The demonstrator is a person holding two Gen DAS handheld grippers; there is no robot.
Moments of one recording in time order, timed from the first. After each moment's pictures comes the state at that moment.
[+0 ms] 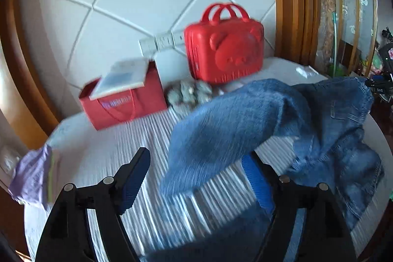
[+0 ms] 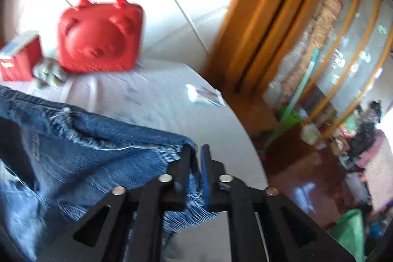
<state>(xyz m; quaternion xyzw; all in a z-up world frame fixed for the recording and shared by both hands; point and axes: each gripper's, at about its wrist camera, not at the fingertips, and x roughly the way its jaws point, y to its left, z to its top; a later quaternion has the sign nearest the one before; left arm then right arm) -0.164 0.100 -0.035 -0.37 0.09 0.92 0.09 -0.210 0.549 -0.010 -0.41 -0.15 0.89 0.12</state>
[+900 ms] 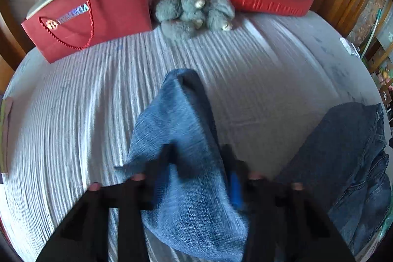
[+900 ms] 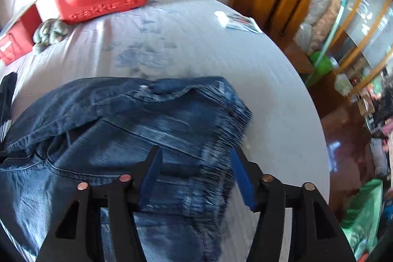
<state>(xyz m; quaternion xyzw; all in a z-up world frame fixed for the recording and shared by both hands) -0.315 0.120 -0.165 -0.54 0.02 0.84 0.04 -0.235 0.526 -0.110 -0.52 -0.08 0.85 0.02</state>
